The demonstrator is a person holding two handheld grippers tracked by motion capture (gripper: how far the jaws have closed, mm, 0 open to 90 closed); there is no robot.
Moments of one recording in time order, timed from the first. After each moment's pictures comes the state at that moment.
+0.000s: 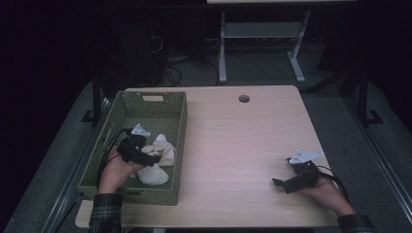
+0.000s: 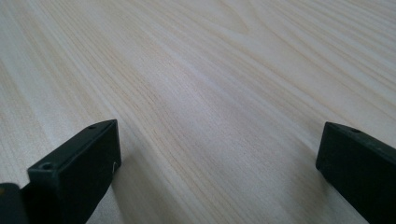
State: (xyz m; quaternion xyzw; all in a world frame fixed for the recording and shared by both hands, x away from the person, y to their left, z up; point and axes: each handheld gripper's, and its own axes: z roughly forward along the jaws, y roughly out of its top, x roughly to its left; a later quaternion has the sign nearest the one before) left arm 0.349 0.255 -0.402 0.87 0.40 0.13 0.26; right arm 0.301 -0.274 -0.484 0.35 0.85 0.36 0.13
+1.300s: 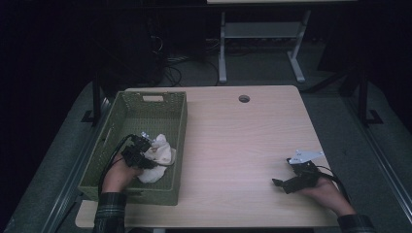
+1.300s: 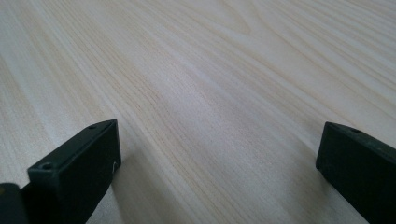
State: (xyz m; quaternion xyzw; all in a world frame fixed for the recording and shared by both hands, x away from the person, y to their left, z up) left arm 0.354 0.250 -0.427 0.88 0.45 0.09 0.14; right arm 0.301 -0.274 -0.484 0.35 0.86 0.36 0.13
